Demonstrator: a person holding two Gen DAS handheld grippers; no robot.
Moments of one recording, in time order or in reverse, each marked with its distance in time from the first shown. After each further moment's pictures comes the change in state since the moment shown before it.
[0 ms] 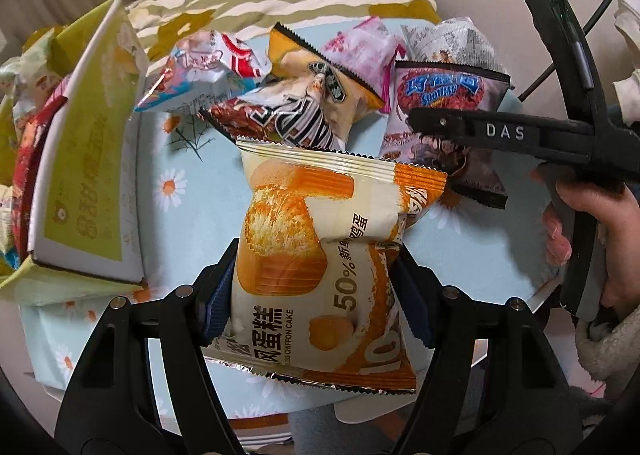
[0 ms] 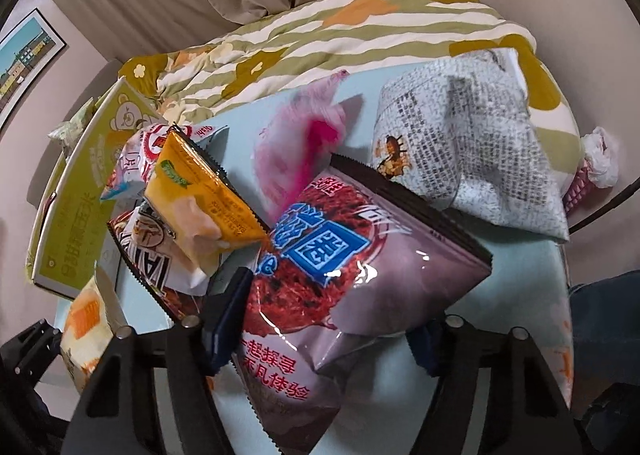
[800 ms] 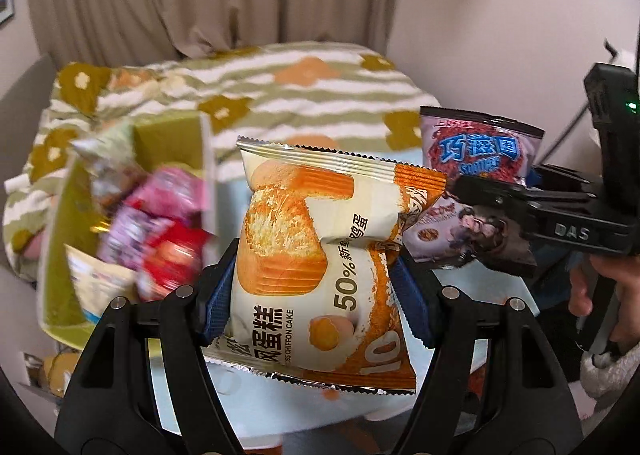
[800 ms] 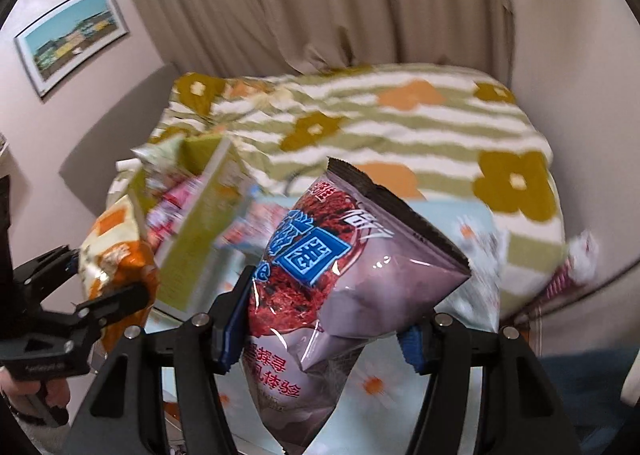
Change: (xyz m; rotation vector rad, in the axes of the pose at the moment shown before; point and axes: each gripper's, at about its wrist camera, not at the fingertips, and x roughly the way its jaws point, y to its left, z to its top) left arm -0.138 0.084 0.056 -0.086 -0.283 -0.003; right arm -0.134 0.101 0.048 -0.221 -0.165 0.035
